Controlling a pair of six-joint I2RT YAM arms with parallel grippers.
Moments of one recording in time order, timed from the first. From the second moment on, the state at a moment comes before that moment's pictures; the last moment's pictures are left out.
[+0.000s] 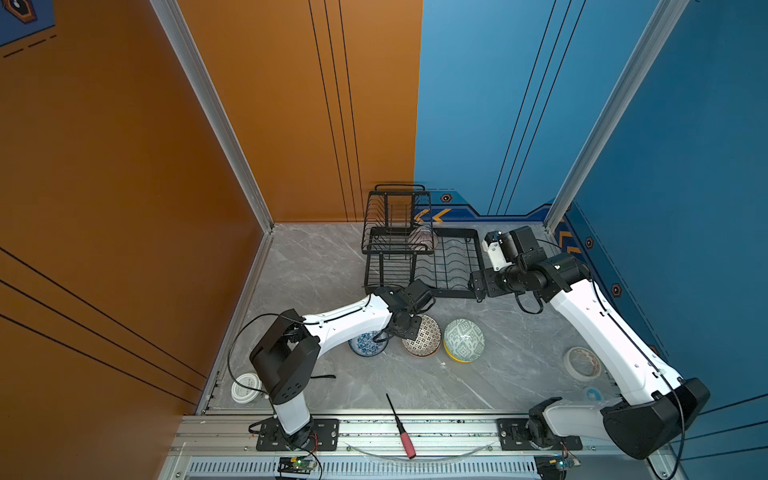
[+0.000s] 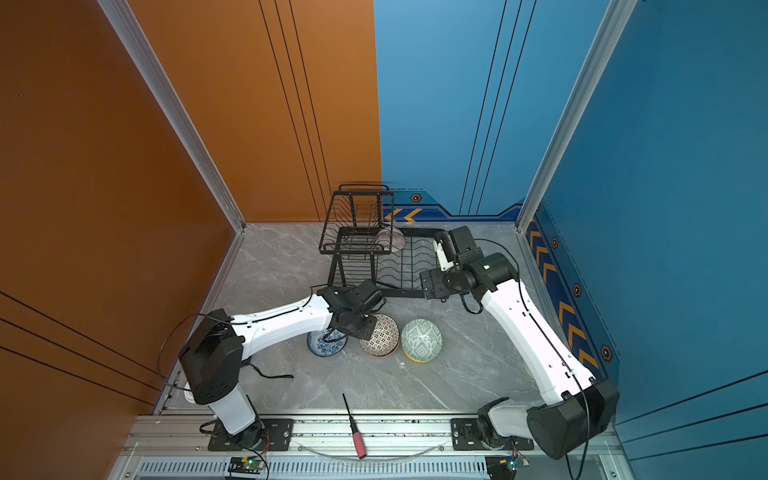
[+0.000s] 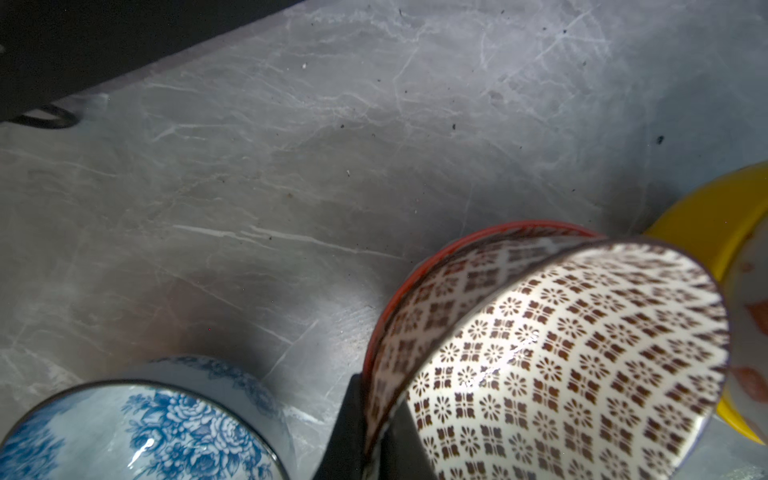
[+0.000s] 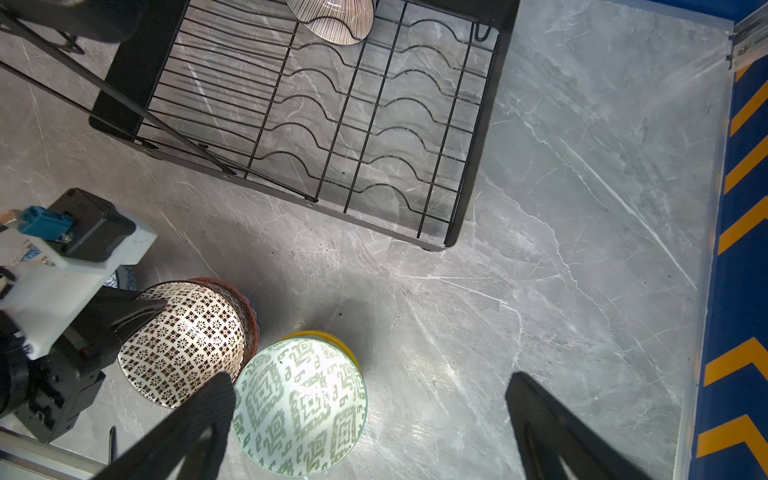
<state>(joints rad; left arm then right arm) -0.87 1.73 1.26 -0.80 -0.12 -0.50 0.40 1.33 1.44 -1.10 0.06 0.13</state>
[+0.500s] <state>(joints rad) -0.87 1.71 1.35 -0.88 -0.17 -0.49 0.40 1.32 1.44 -1.09 0.03 0.13</state>
